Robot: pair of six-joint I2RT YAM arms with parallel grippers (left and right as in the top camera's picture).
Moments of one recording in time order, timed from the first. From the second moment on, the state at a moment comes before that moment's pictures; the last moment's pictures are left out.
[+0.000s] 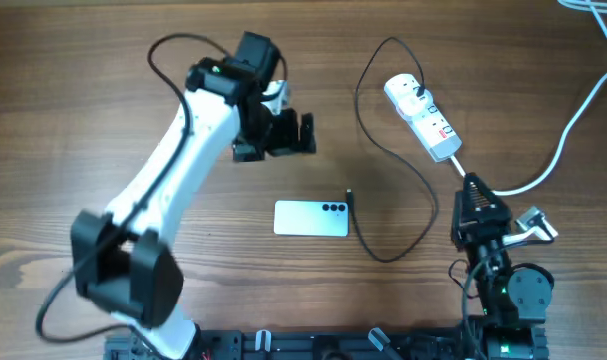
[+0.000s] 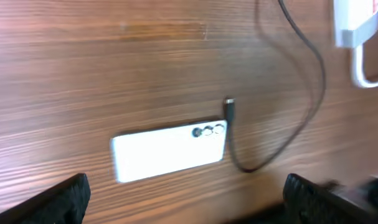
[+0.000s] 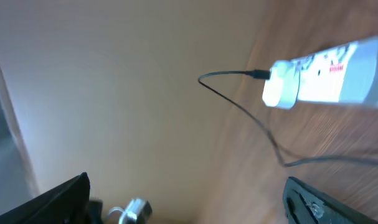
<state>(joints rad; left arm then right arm) -0.41 1.81 1.61 -1.20 0.28 -0.38 -0.06 0.02 0.01 0.01 -0.22 1.42</state>
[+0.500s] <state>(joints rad) -0.79 1.82 1.50 -1.21 -0.03 0.01 -0.06 0.29 0.01 0.00 -0.13 1.59</state>
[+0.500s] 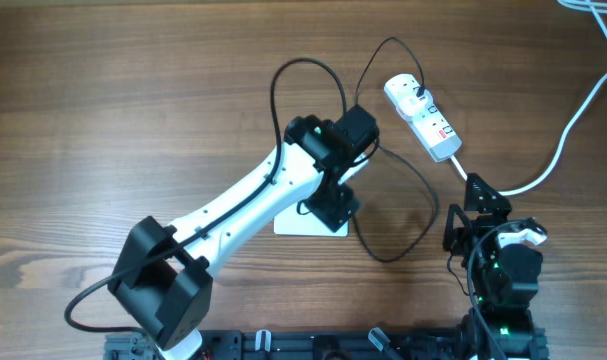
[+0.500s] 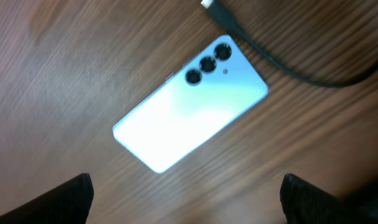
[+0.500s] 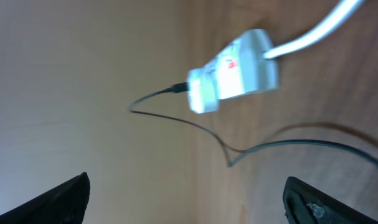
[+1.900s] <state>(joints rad) -0.53 1.89 1.12 -0.55 0.05 0.31 -0.06 0.53 0.01 0.16 -0.13 1.49</state>
